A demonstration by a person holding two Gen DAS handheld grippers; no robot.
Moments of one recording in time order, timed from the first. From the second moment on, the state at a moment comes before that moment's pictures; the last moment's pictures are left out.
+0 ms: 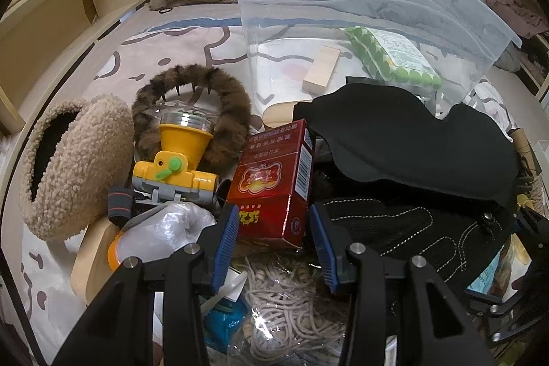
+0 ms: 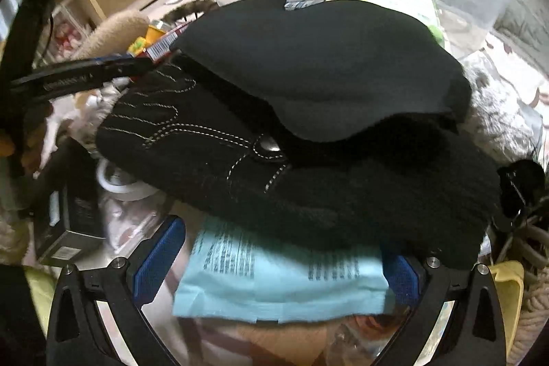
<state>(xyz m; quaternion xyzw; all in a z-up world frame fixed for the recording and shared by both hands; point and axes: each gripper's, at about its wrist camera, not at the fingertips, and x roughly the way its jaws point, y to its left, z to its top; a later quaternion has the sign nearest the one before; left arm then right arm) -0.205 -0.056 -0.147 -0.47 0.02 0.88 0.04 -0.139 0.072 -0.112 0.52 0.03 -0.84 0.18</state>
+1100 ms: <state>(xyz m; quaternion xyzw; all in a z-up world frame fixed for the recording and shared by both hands) -0.208 -0.054 -0.154 -0.47 0.03 0.88 0.04 -0.008 0.141 -0.107 0.56 0.09 -0.80 0.20</state>
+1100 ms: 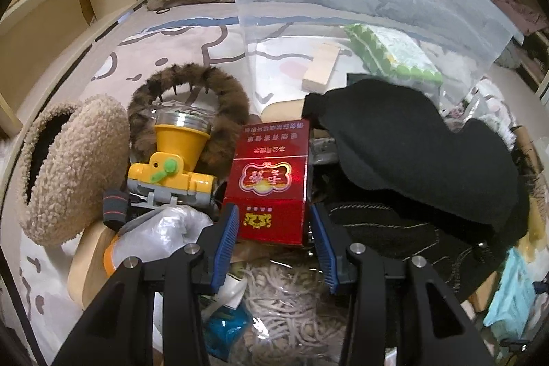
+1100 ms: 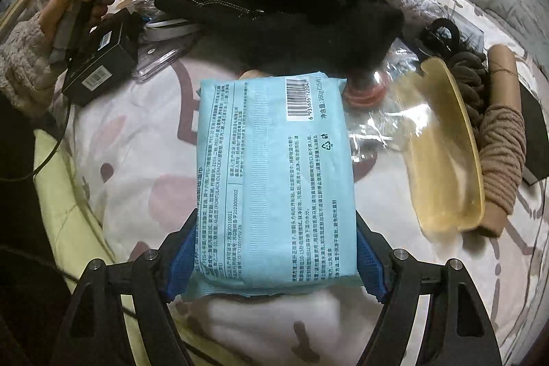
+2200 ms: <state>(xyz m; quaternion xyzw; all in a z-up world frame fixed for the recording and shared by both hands) -0.281 -0.080 -0.170 -0.55 -0.09 0.82 0.12 -0.033 0.141 -0.114 0.57 0.04 -0.79 0.21</state>
